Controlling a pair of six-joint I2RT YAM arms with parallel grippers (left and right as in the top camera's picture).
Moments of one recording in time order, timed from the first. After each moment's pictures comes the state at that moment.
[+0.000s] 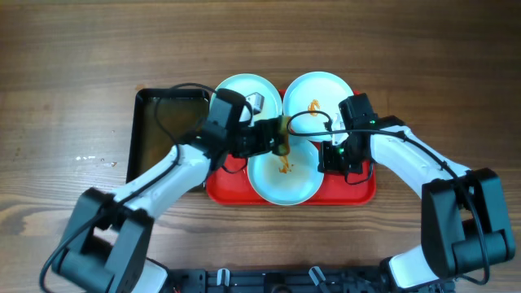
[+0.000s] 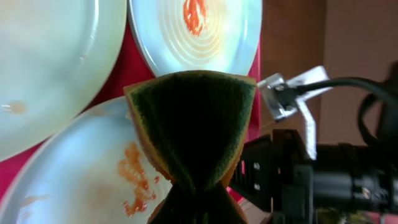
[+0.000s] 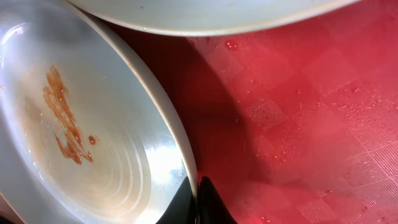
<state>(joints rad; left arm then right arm) -0.50 1.64 0.87 -0.07 0.56 -0.76 0.24 1.70 0.89 -0.68 -0.37 0.28</state>
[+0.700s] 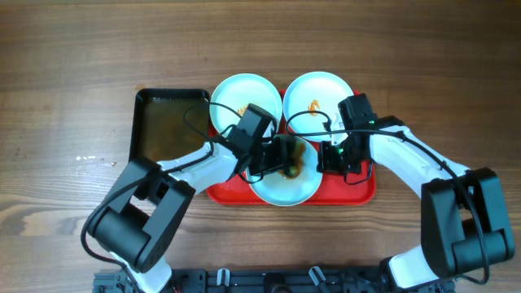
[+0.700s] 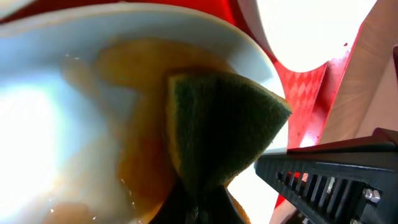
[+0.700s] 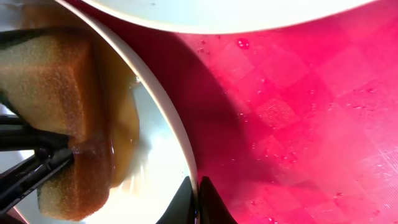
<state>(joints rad) -0.61 1.84 0.90 -0.11 0.51 -0.86 0.24 1.70 0.89 -0.67 -0.39 0.28</state>
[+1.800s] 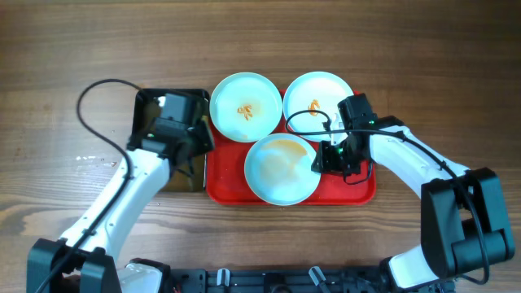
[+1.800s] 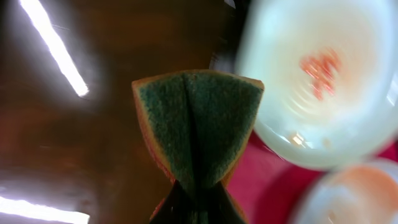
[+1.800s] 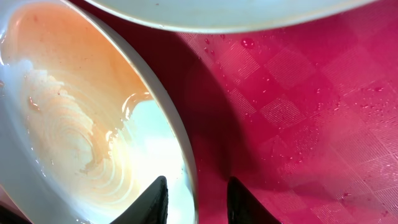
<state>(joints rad) -0.25 1.43 0.89 -0.58 -0.03 -0.54 0.25 1.70 0.89 -0.67 -0.40 0.29</state>
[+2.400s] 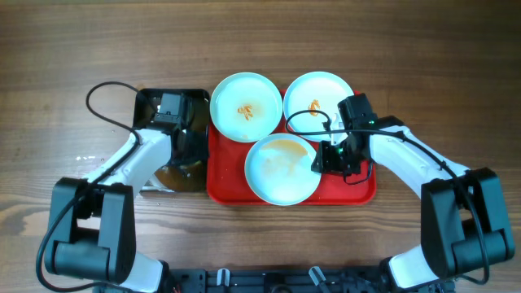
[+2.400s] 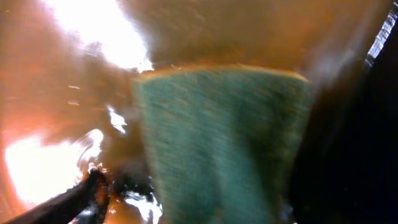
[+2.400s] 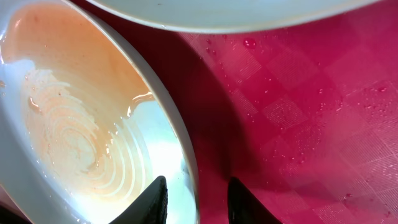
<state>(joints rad) -0.17 1.69 0.89 -0.57 -0.09 -0.37 0.25 1.70 0.89 -0.67 -0.40 0.29</state>
